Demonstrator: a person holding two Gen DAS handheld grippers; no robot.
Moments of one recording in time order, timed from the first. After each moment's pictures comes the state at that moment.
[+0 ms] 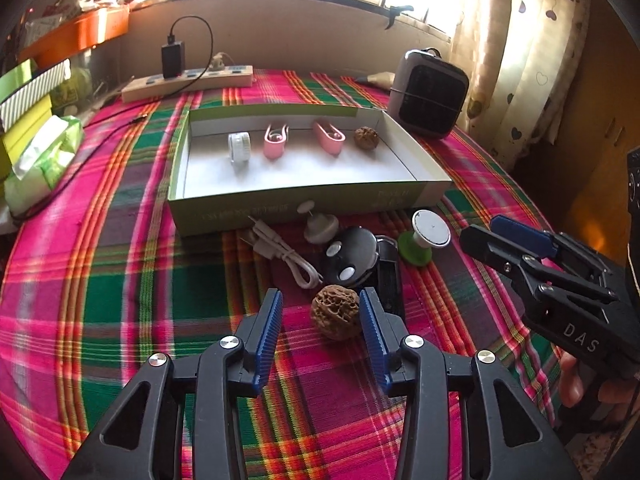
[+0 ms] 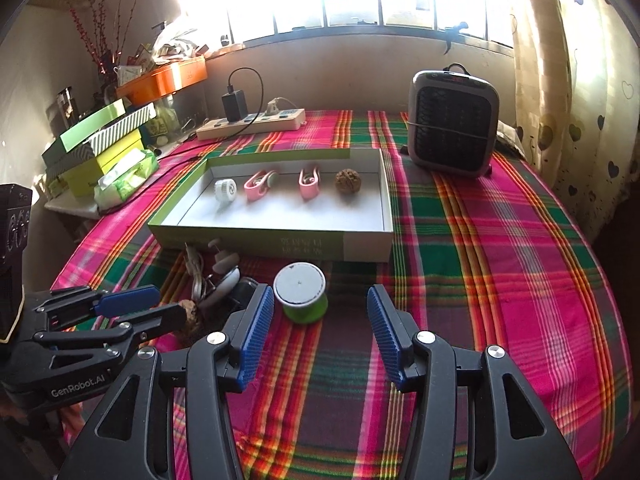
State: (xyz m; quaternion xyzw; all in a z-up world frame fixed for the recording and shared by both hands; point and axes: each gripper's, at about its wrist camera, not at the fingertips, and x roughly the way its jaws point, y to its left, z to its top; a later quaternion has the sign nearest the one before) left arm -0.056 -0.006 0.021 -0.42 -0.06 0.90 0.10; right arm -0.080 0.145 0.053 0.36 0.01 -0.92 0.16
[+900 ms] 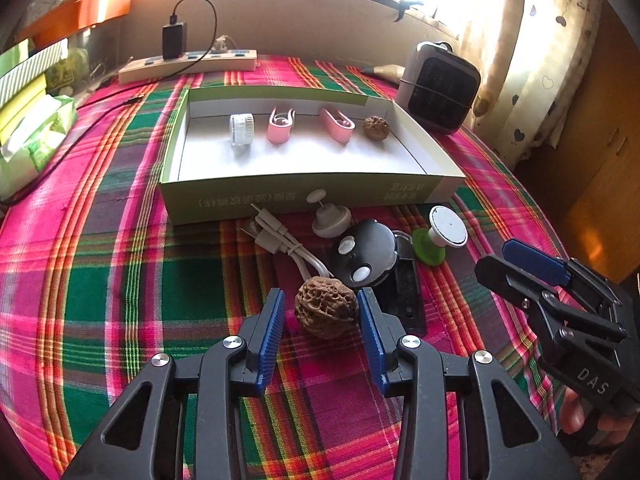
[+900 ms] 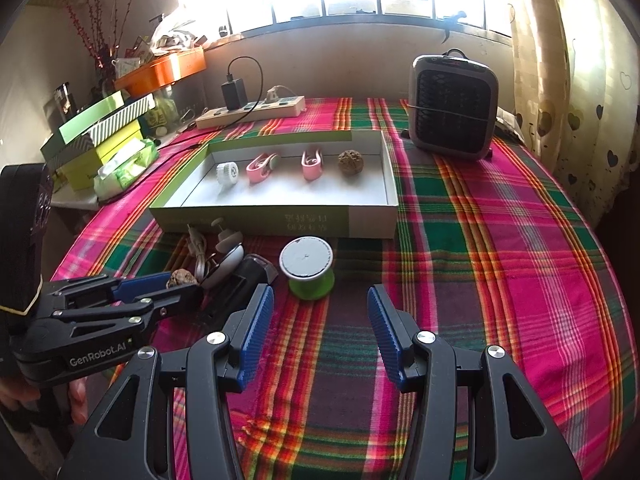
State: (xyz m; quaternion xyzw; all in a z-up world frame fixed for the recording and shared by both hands) left arm -0.068 -0.012 0.006 -0.44 -0.07 0.89 0.11; right arm -0.071 0.139 0.045 0.38 0.01 -0.91 0.16
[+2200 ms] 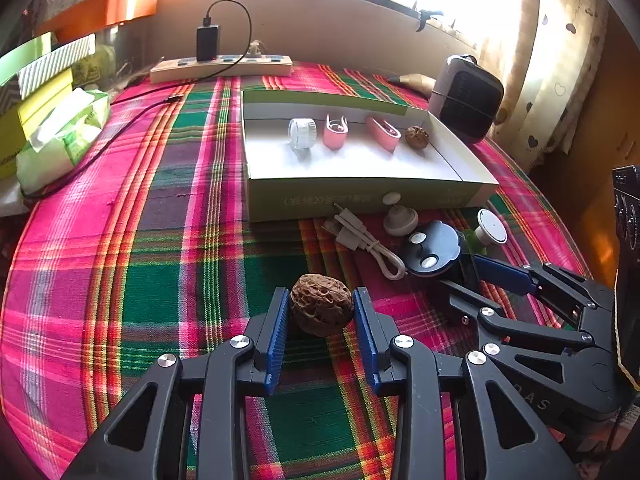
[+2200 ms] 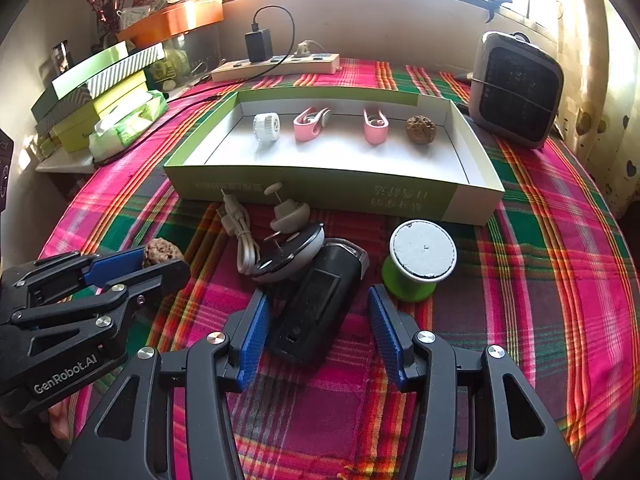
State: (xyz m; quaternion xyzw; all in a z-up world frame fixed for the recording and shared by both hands) left arm -0.061 -0.057 0.005 -0.43 -0.07 0.90 0.08; right arm -0.086 0.072 0.019 0.43 0.05 -0.89 0.15
